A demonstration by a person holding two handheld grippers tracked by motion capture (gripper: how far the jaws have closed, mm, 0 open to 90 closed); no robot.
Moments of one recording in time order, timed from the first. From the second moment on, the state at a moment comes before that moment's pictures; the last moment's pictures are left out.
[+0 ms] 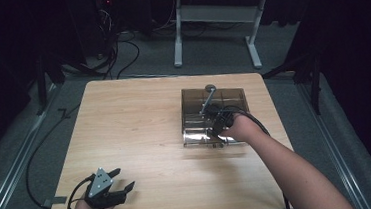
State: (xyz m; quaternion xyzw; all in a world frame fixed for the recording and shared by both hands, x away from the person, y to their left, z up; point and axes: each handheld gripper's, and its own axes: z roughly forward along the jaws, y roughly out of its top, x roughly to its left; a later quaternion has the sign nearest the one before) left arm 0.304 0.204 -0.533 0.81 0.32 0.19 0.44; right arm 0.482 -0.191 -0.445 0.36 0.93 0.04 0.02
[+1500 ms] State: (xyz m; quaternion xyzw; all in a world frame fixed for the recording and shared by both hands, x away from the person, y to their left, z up) left arm 0.303 0.205 -0.533 0.81 0.32 0.19 0.44; right arm 0.447 -0.209 -0.420 0.38 0.92 0.09 0.04
